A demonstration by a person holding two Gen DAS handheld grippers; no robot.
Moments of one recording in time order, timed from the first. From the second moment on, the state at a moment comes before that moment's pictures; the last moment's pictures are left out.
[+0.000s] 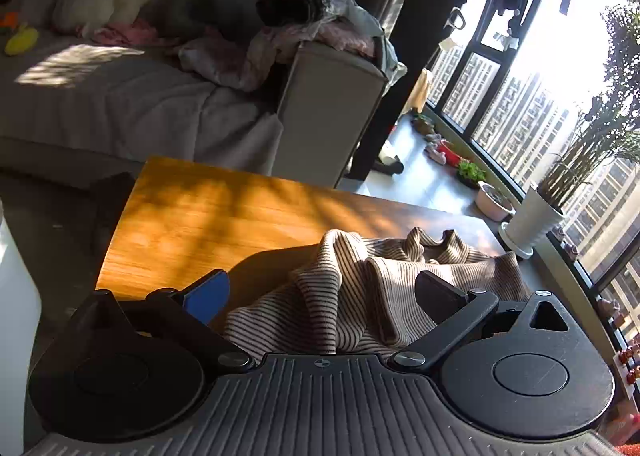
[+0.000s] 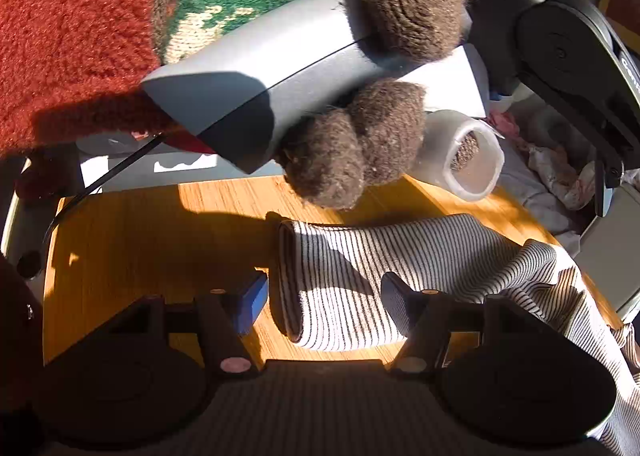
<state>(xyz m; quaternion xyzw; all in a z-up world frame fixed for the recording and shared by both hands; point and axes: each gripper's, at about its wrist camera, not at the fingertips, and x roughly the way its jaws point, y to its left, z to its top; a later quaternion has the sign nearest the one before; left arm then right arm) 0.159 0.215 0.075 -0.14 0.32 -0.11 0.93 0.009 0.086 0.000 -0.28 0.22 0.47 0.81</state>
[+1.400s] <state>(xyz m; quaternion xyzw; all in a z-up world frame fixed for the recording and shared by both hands) 0.144 0.125 0.025 -0.10 0.36 -0.17 0.91 0.156 -0.221 0.045 -0.11 0.25 0.07 0.96</state>
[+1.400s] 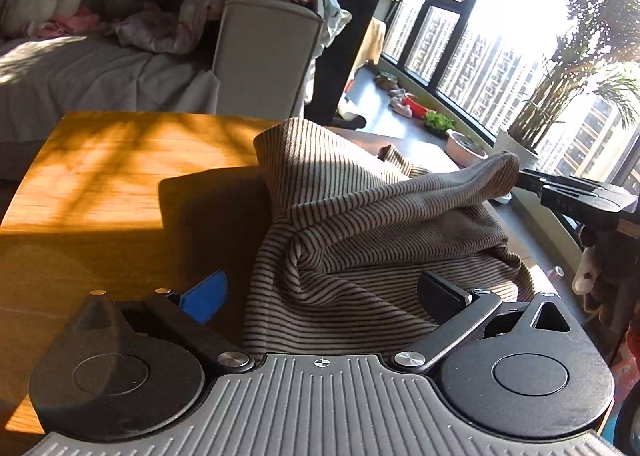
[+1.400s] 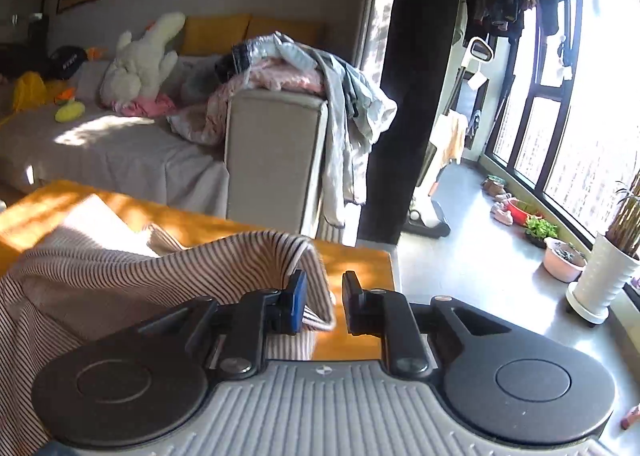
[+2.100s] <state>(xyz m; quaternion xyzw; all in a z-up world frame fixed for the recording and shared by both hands) 0.156 0.092 0.027 -0.07 0.33 -0.18 0.92 0.172 -0.210 0.072 0.06 0.24 0.16 0.96</state>
